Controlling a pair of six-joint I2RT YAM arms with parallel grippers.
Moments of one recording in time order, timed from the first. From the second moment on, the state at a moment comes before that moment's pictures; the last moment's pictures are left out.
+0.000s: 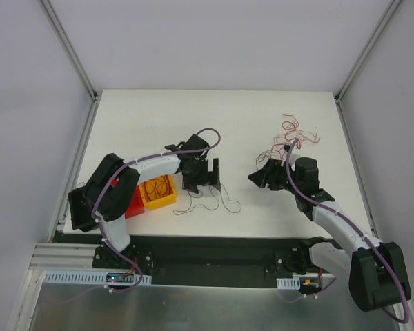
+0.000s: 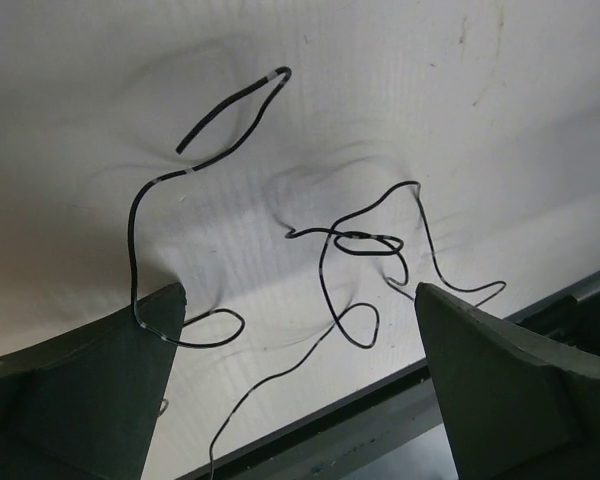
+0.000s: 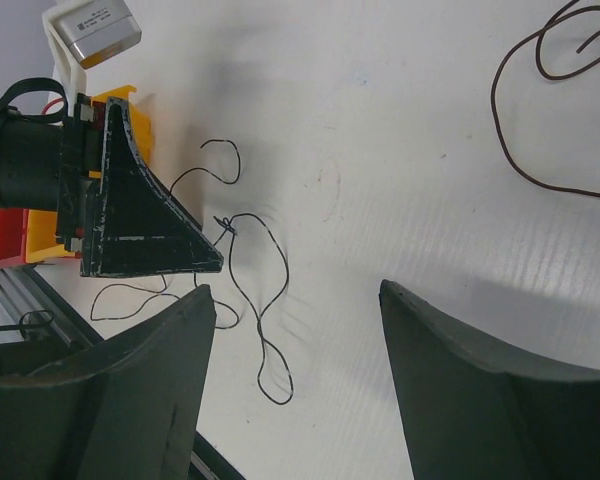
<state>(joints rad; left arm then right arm) -0.67 1.79 1.13 -0.51 0.27 -0.70 0.27 1.01 0.41 0.11 -0.44 0.53</state>
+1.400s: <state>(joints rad) -0.53 1.33 1.27 -0.69 -0.27 -0.40 0.27 1.04 0.41 0.13 -0.45 0.53</state>
